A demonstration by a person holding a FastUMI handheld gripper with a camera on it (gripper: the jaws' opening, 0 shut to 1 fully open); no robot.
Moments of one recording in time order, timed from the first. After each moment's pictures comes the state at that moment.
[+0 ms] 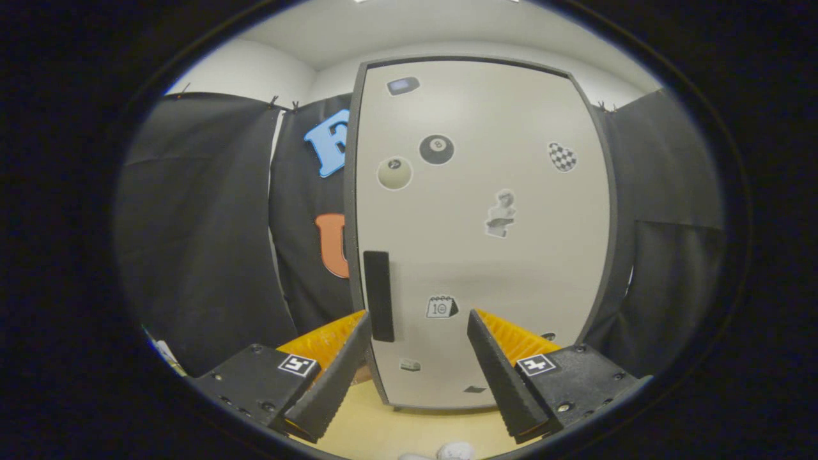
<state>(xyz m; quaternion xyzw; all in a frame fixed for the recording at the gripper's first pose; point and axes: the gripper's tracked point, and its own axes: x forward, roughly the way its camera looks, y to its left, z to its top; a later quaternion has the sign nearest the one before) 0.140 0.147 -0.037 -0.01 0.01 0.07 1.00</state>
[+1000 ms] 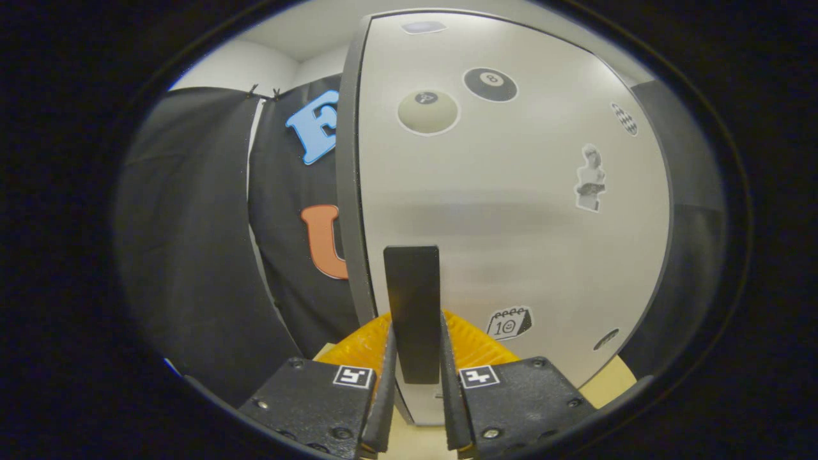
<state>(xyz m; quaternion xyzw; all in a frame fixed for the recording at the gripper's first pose) 0.223 0.188 -0.053 0.01 0.04 0.05 1.00</state>
